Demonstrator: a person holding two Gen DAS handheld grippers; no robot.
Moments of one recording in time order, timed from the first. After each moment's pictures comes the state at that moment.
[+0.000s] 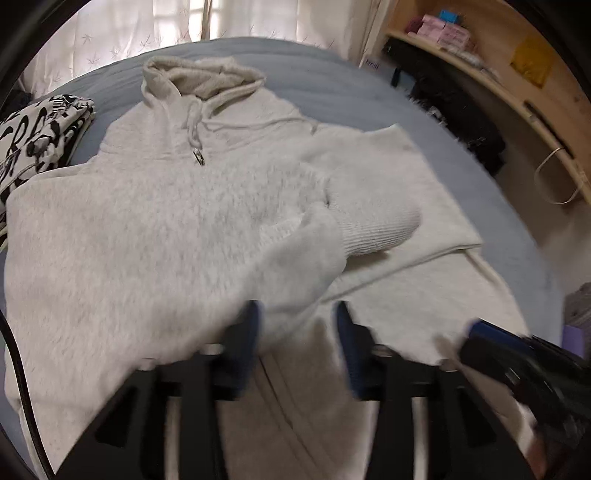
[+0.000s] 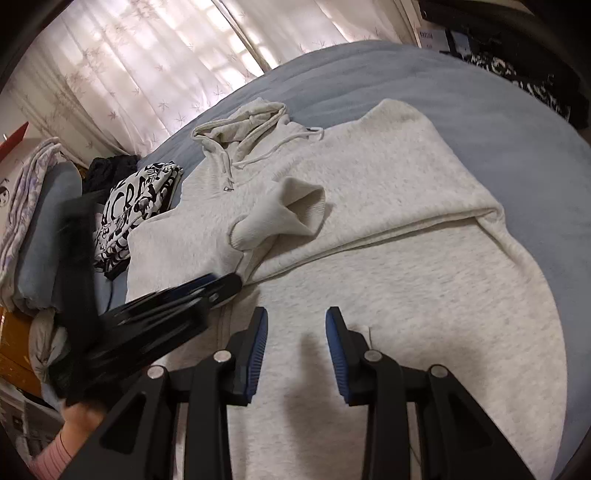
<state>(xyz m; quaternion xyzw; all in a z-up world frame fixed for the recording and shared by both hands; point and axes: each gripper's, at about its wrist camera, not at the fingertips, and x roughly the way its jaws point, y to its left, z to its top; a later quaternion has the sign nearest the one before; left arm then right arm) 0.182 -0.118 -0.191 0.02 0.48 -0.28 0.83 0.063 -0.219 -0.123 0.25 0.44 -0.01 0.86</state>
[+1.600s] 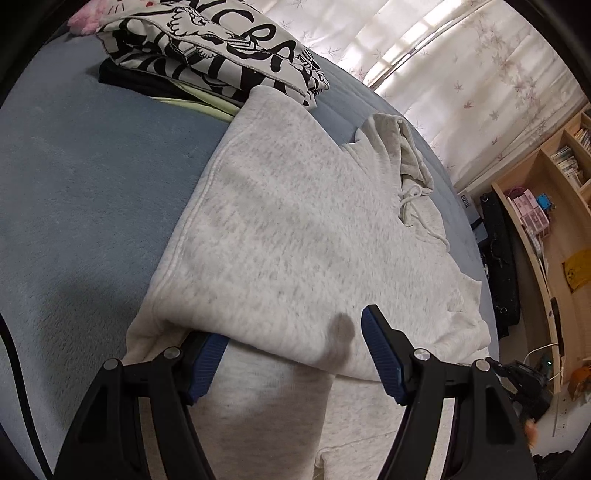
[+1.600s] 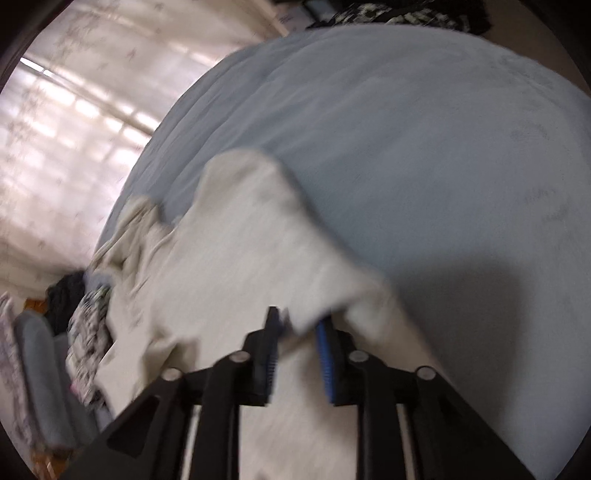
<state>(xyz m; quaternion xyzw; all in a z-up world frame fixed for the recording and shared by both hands) 0.200 0.112 -0.225 -0.27 0.46 -0.12 0.83 0.095 -0.362 -0.153 0.42 0.42 -0.14 0.79</state>
